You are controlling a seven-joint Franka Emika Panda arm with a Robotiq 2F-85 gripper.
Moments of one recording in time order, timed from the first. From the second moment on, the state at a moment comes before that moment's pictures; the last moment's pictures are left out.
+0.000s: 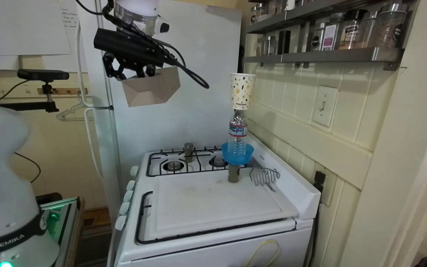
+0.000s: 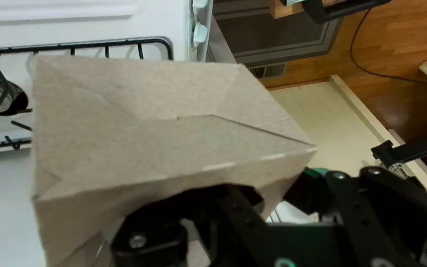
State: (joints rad) arm -0.06 -0.73 -0.08 -2.39 0.47 1.46 -1.45
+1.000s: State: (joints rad) arm 0.08 -0.67 -0.04 -2.63 0.45 1.63 -1.35
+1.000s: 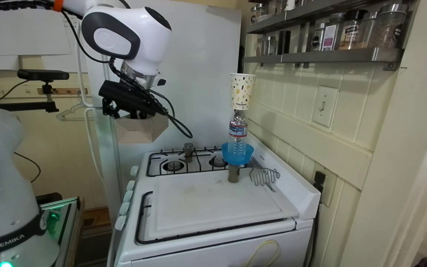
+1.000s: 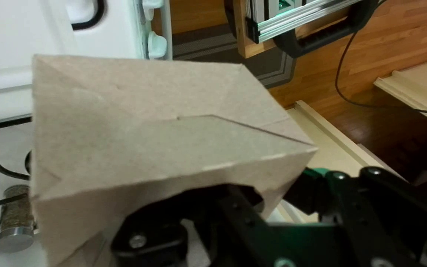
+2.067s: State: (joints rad) arm 0.30 -0.46 0.00 -2.75 0.77 2.28 -1.33
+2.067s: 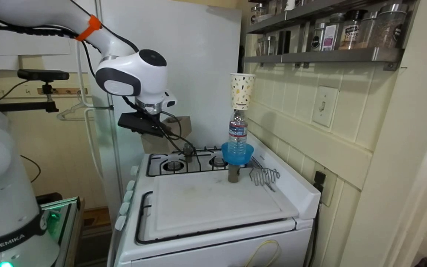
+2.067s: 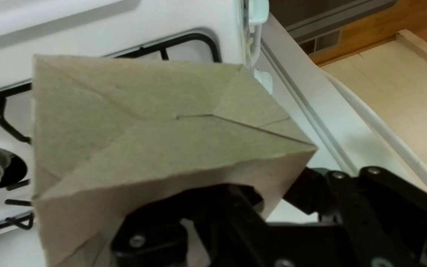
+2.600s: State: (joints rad) arm 0.31 -0.27 0.03 -2.69 0.82 2.23 -1.38
